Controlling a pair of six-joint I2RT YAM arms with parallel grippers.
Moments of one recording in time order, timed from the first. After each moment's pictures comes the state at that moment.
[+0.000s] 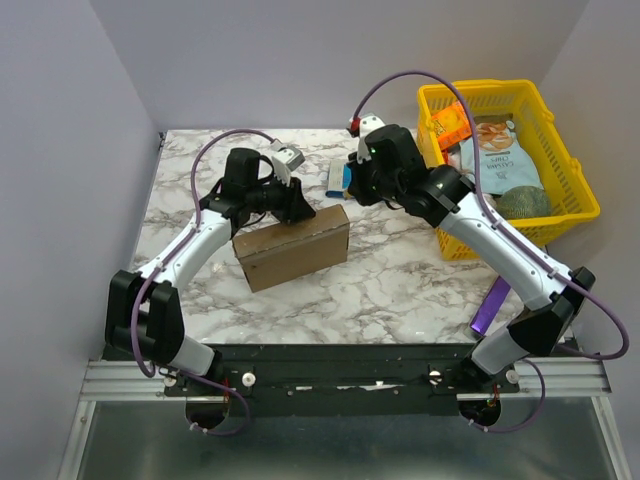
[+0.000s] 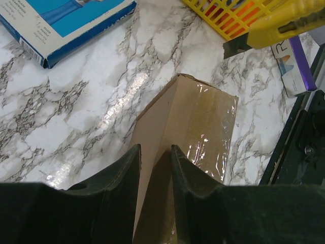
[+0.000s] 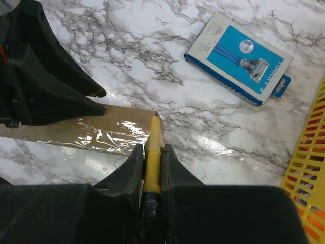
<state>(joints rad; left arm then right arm) -0.33 1.48 1.14 -0.23 0.70 -0.01 0.77 1.55 1.72 -0.76 0.21 0.16</state>
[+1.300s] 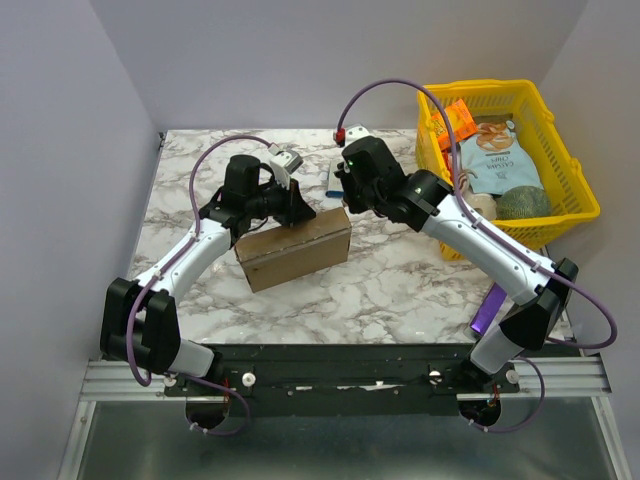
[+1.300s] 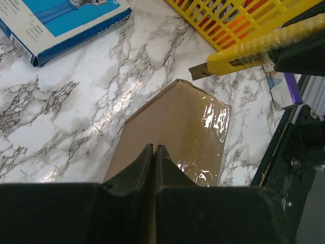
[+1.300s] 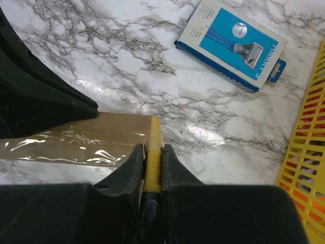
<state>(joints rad) -0.35 1.42 1.05 -0.12 0.67 -0.13 0.84 1.62 1.73 -0.79 0.35 0.21</state>
